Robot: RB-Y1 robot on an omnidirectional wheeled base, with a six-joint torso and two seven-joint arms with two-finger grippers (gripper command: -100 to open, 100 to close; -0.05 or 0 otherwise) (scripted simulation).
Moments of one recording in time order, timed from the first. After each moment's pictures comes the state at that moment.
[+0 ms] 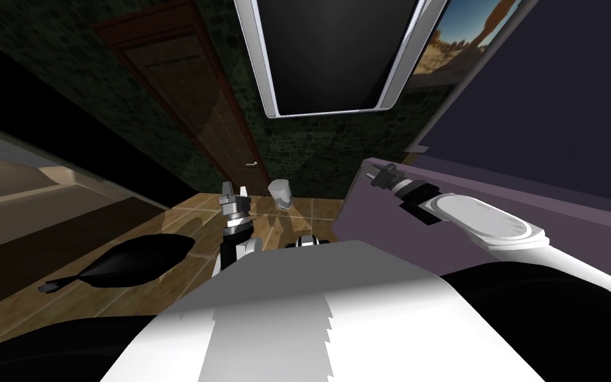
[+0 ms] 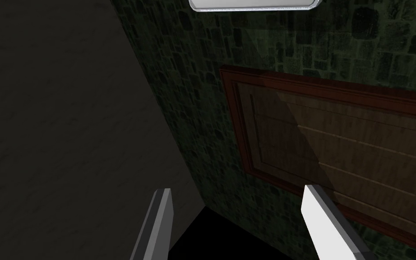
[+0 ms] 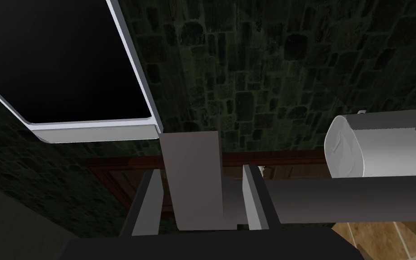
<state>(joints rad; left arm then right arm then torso) 0.49 0.00 0.01 -2.33 0.01 -0.40 0.03 0.54 -1.07 -0.45 -2.14 1.18 -0.10 0.71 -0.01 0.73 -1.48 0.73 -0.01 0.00</state>
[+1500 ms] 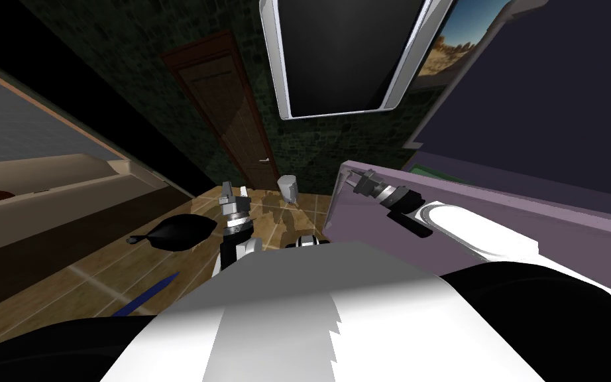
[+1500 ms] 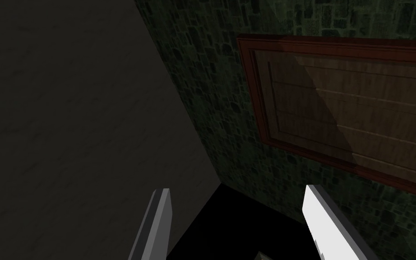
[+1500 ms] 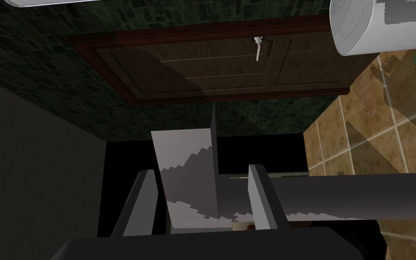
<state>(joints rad) 0.49 0.00 0.01 -2.33 0.01 -0.40 0.03 0.58 -1.08 -0.34 -2.43 1.21 -0.10 0.73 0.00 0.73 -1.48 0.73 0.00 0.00</state>
